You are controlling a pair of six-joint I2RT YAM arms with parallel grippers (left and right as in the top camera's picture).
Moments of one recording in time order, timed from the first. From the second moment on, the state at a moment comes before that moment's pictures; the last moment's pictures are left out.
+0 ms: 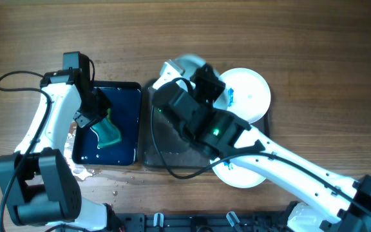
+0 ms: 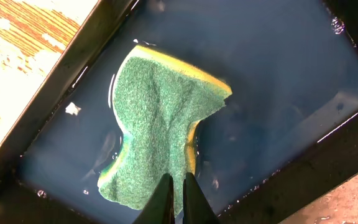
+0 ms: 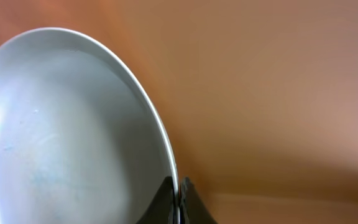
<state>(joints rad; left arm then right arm) 0.09 1.68 1.18 -1.01 0.00 -0.60 0.95 1.56 1.35 -0.57 0.96 -0.47</state>
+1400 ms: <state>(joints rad) 0.09 1.68 1.18 -1.00 0.02 -0.60 -0.44 1.76 1.42 -1.03 -0.05 0.40</state>
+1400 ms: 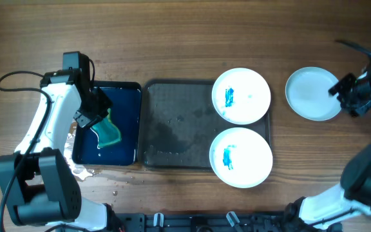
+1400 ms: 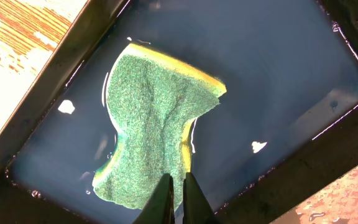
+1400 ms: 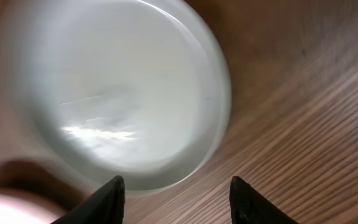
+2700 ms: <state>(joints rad) 0.09 1.68 1.18 -1.00 0.02 -0.60 -0.05 2.03 1.39 -0.94 -0.40 0.10</state>
